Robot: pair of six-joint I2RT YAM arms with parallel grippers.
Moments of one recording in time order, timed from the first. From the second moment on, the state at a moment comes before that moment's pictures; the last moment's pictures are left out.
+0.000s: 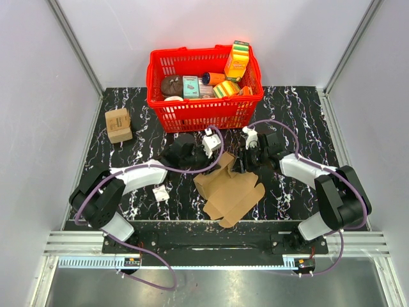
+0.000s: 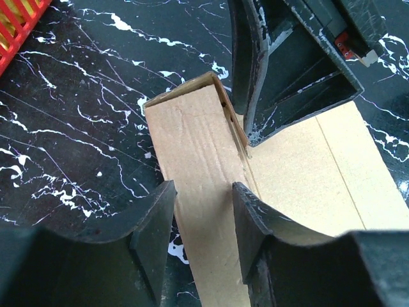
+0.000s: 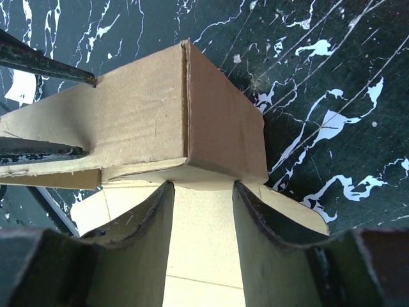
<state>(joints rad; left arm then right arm) -0.69 1.56 0.81 0.25 0.43 0.13 0.40 1.52 0.77 -0.07 -0.51 0.20</state>
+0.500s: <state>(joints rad) -0.68 1.53 0.76 0.31 0.43 0.10 0.40 1.52 0.77 -0.07 -0.52 0.20</state>
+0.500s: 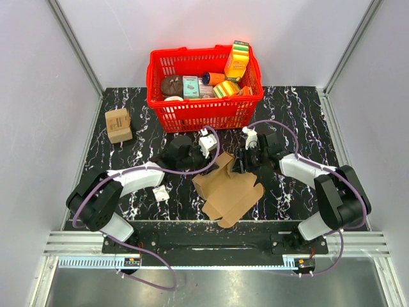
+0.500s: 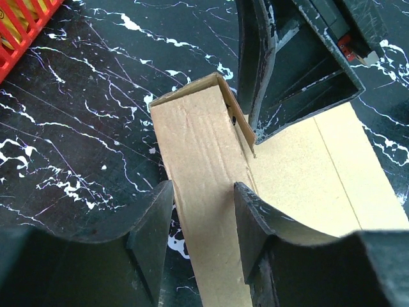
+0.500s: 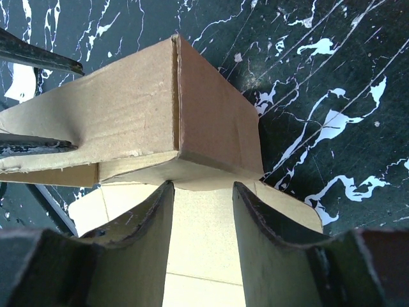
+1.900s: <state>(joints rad) -0.65 1.51 0.74 0.34 0.42 0.08 0.40 1.64 0.88 -0.08 -0.57 0.08</state>
